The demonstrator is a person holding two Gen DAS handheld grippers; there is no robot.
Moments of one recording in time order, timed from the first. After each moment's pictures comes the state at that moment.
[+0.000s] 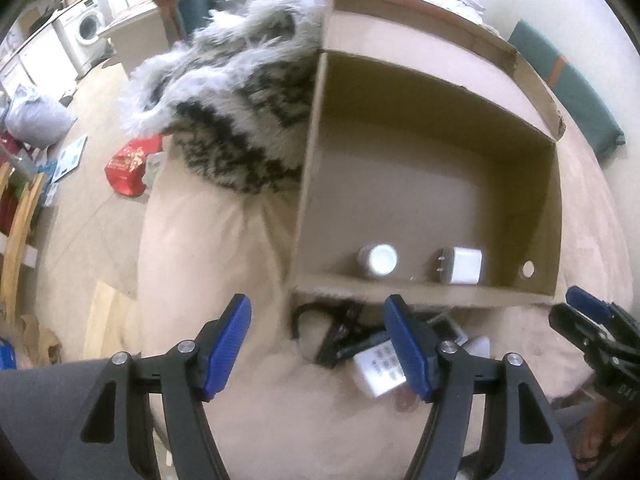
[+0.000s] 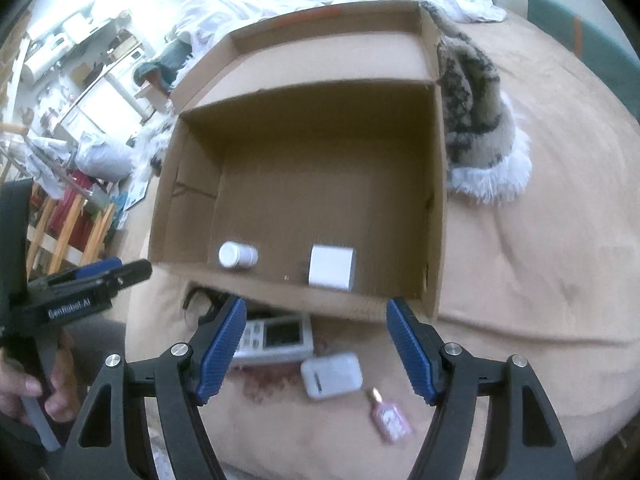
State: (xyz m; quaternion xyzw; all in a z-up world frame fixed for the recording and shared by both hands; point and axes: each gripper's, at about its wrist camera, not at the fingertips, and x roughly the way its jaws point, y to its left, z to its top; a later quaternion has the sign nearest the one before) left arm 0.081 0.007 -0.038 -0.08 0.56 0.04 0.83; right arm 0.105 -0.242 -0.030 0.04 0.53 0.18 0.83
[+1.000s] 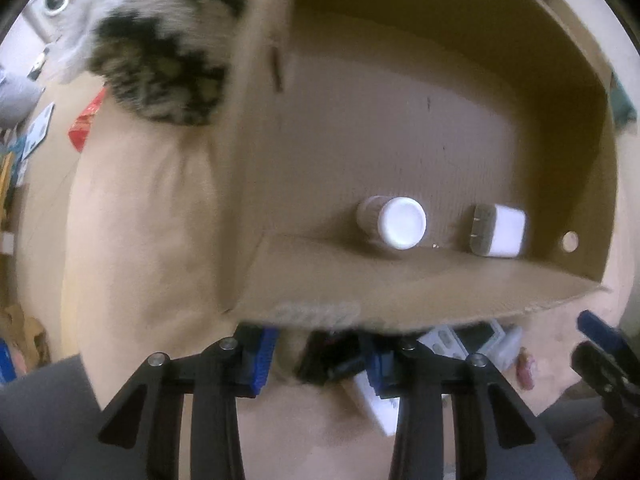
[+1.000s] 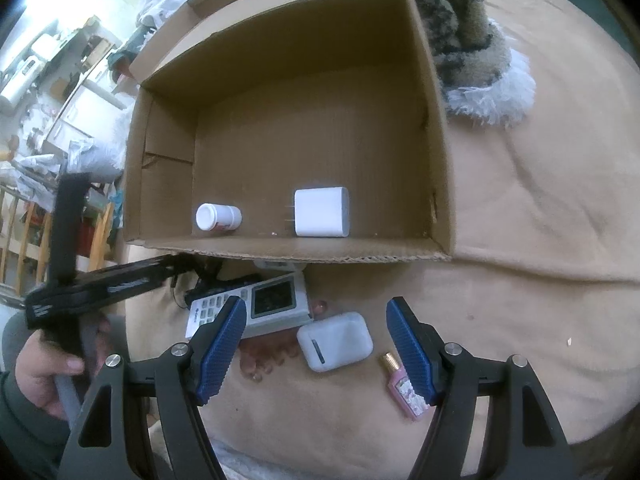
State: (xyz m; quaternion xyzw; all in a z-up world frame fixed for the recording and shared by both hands) left arm 0.129 -0.013 -0.135 -0.08 0.64 0.00 0.76; right arm 0.107 -0.247 -0.078 0.09 0.59 0.17 0.78
